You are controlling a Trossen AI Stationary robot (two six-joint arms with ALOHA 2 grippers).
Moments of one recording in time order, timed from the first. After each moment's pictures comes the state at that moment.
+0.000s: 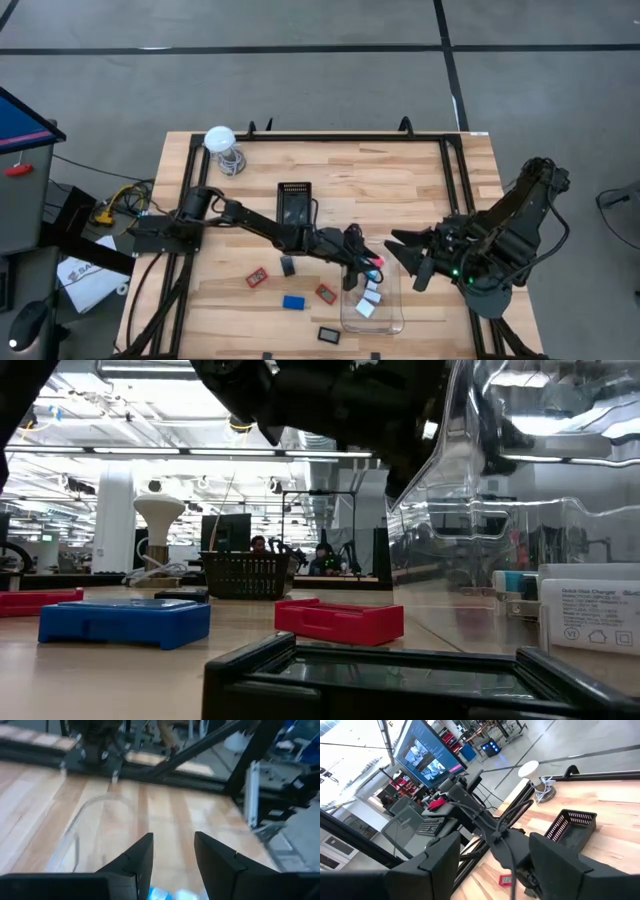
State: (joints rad) left arm -0.20 2.12 1.33 0.51 -0.04 -0.24; right arm 0.88 1.36 1.45 -0.66 1.29 1.27
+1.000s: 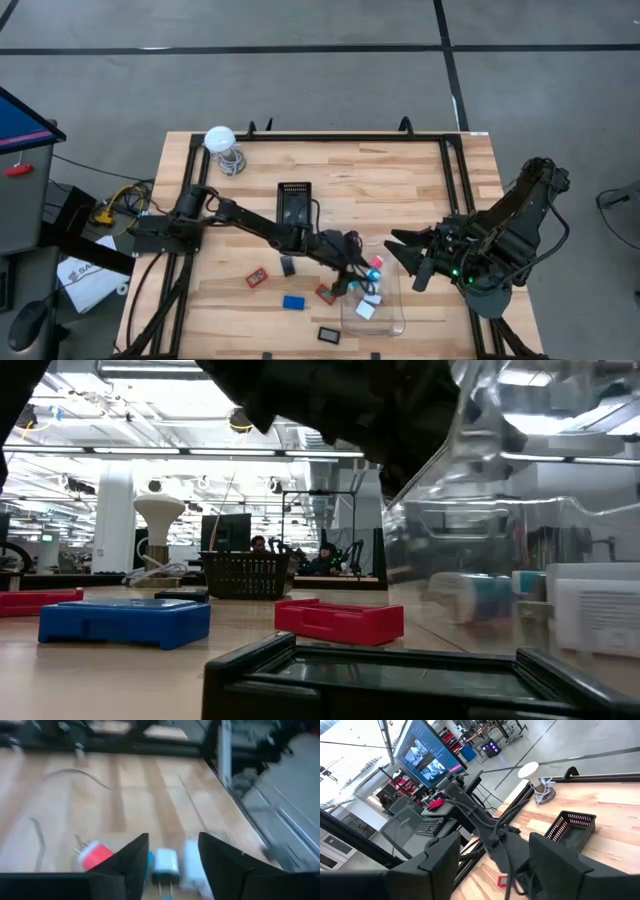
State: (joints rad) left arm -0.22 2.08 1.33 0.33 0.11 -0.15; right arm 0.88 1.36 1.45 -0.65 1.29 1.25
